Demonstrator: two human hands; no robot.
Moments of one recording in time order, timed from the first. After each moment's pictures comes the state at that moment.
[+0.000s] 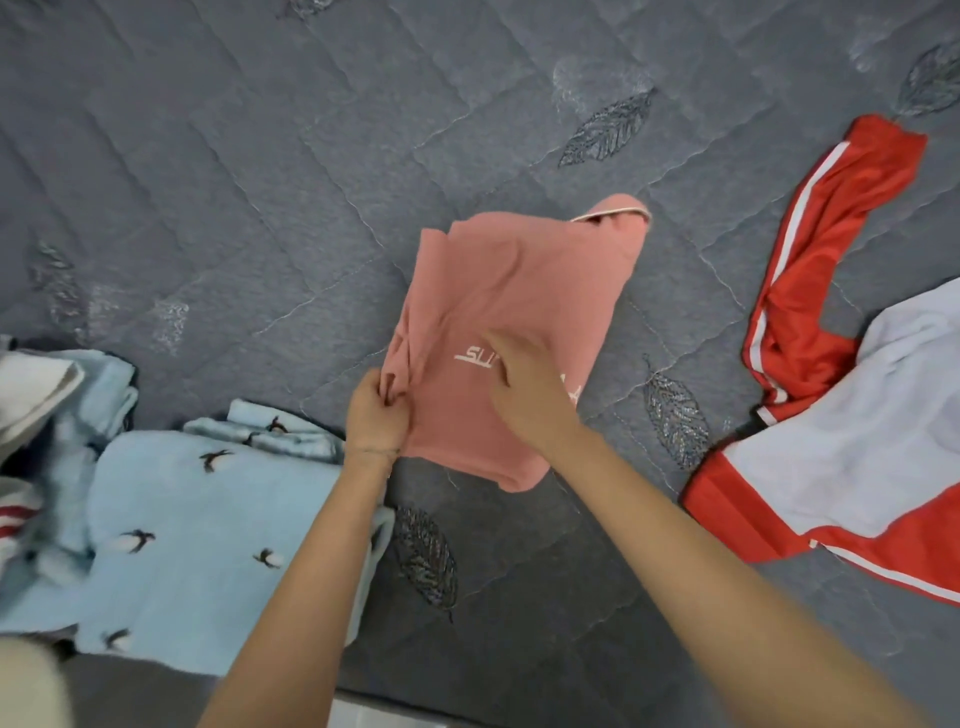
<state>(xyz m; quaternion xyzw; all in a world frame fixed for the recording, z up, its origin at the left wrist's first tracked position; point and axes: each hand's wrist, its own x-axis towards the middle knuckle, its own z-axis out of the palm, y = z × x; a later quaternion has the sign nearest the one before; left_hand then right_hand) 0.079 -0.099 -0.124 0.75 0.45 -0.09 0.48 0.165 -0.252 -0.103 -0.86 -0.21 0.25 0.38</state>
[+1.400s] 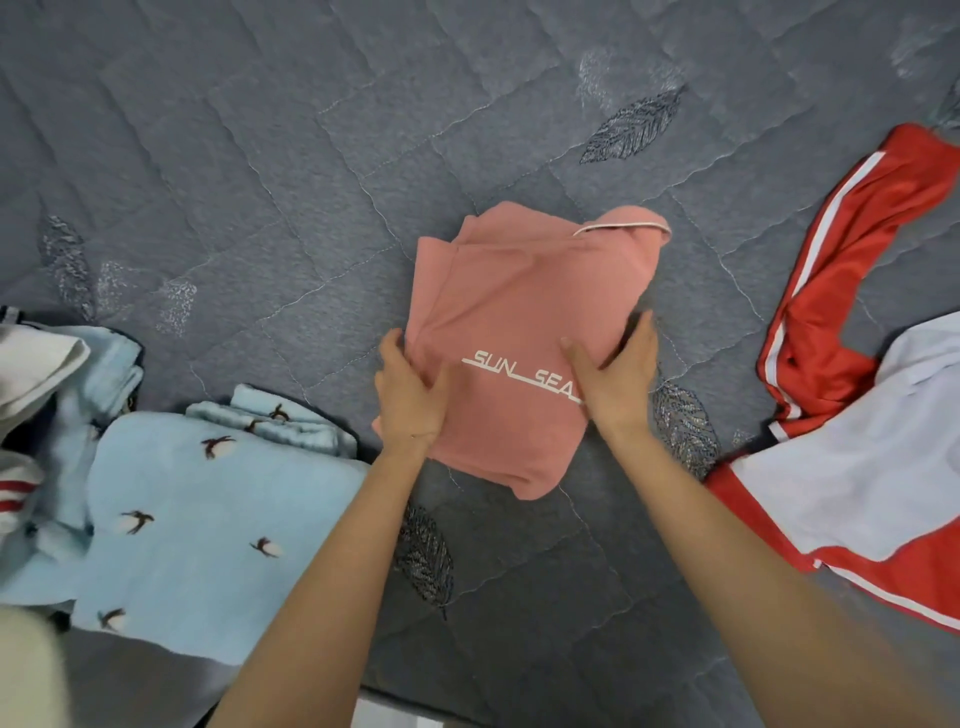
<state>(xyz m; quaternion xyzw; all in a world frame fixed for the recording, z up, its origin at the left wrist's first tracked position) 0.096 -0.121 -0.142 0.79 0.43 -0.02 0.45 0.194 -0.306 -0.157 -0.87 0.09 0.17 0.44</state>
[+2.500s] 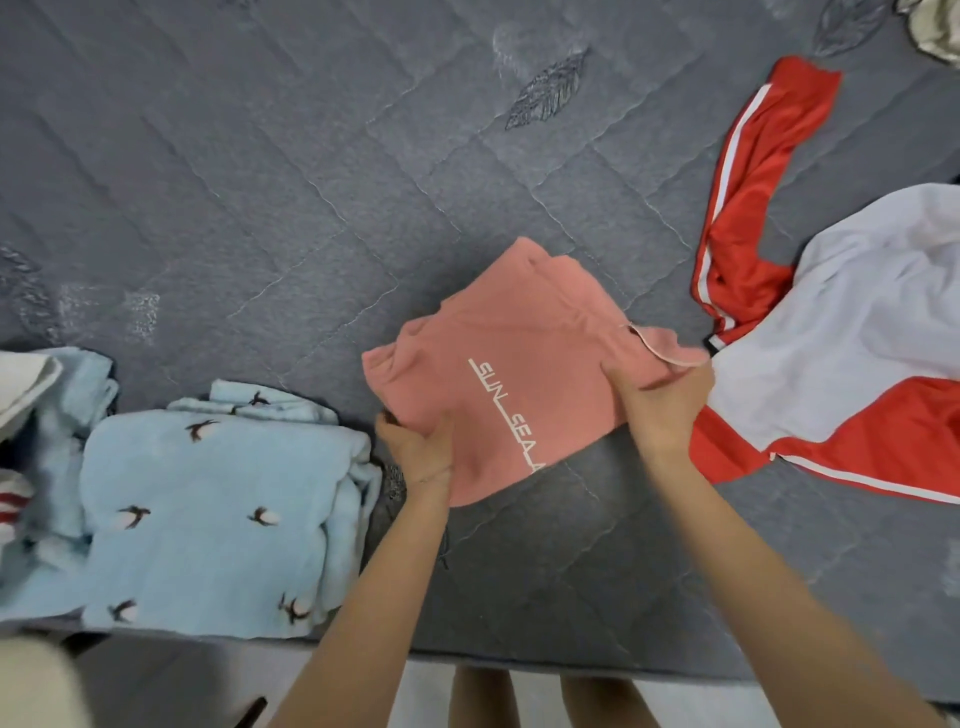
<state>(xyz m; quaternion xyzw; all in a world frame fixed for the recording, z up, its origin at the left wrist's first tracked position) 0.026 -0.198 -0.129 0.57 0.61 -0.03 0.55 0.119 -0.403 -0.119 -0.85 0.24 0.02 0.46</state>
